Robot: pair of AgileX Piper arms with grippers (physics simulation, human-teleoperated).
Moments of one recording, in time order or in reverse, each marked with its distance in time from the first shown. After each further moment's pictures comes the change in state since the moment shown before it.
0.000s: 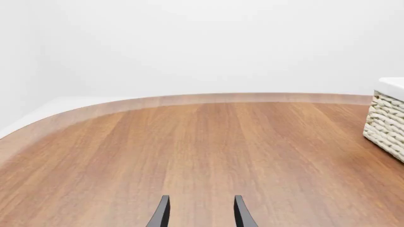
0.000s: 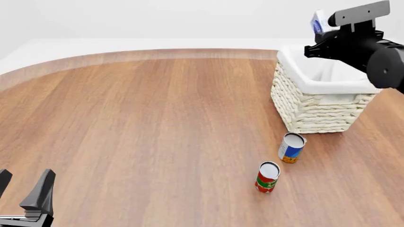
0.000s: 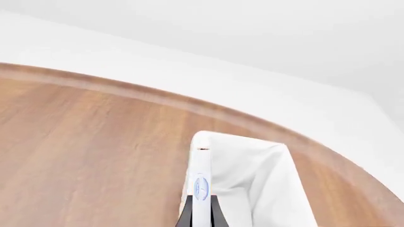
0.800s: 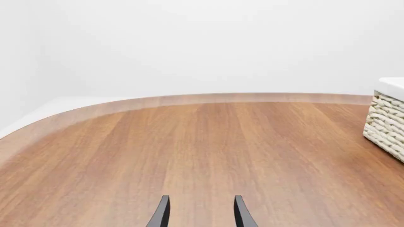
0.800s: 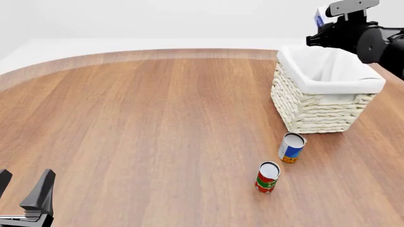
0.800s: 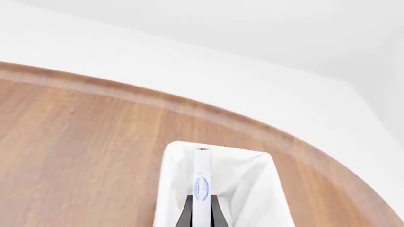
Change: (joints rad) left arm 0.000 0.000 0.000 0.000 0.000; right arm -0.074 0.251 -0.296 0.095 -0.039
